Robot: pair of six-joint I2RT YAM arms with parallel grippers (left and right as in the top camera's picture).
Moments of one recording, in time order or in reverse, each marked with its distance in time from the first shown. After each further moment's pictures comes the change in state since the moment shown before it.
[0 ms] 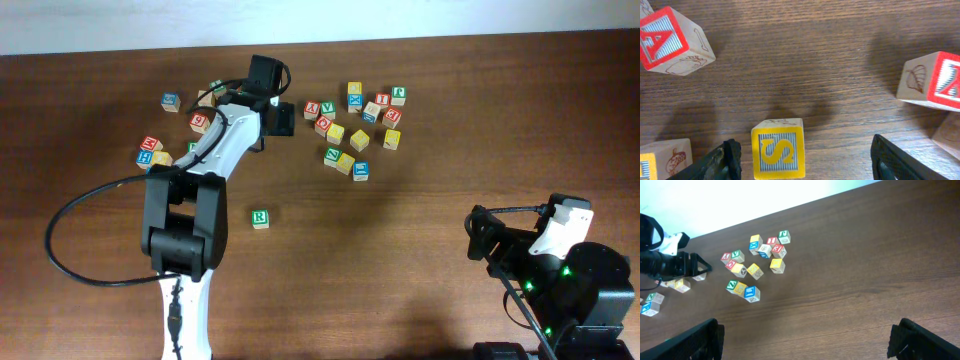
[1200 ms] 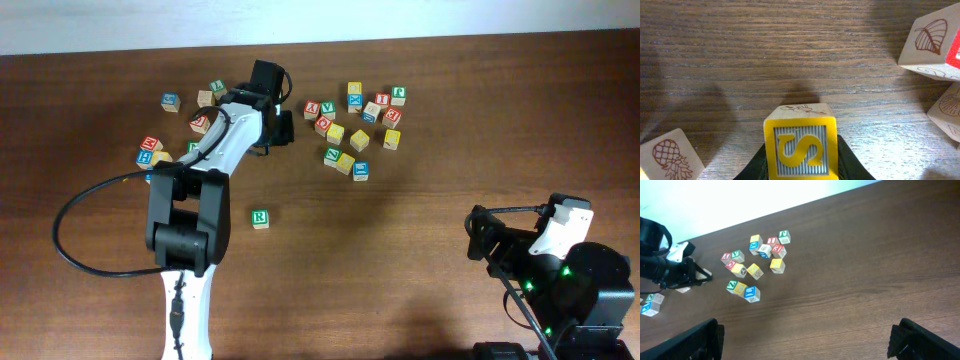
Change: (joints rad) left arm 0.000 0.038 0.036 -0.132 0.114 -0.129; right arm 0.000 0.000 0.000 0.000 0.000 0.000
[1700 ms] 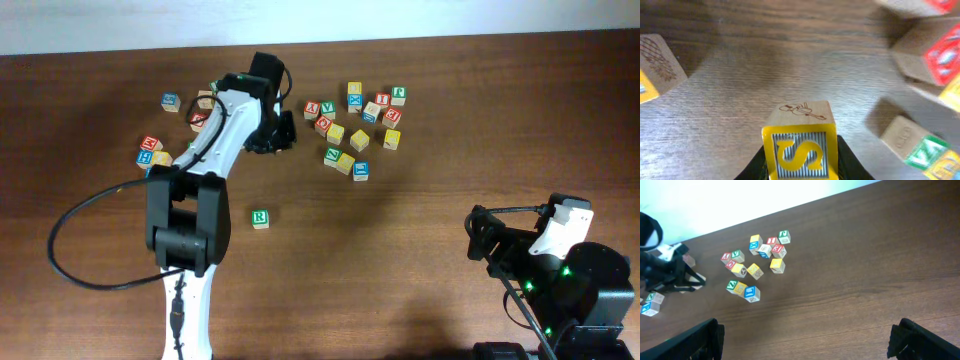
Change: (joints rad) left arm -0.001 0.000 0.170 -0.352 0.130 -0.105; right arm 0.000 0.000 0.000 0.000 0.000 0.000
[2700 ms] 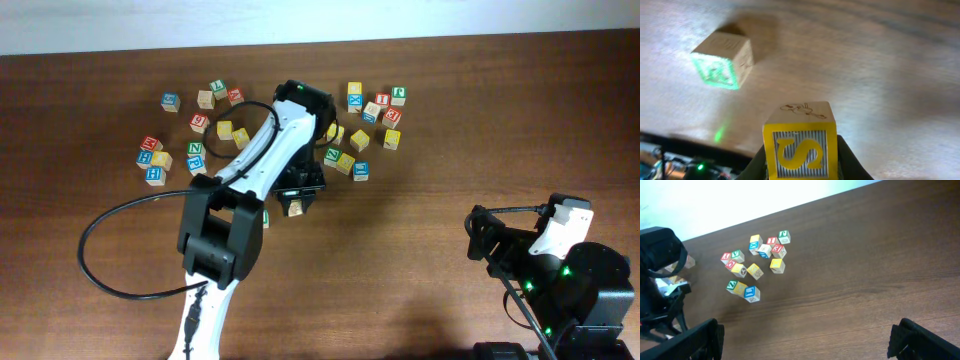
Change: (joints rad) left arm -0.218 0.000 0.039 -0.605 -0.066 -0.257; right arm 0.000 0.000 0.000 0.000 0.000 0.000
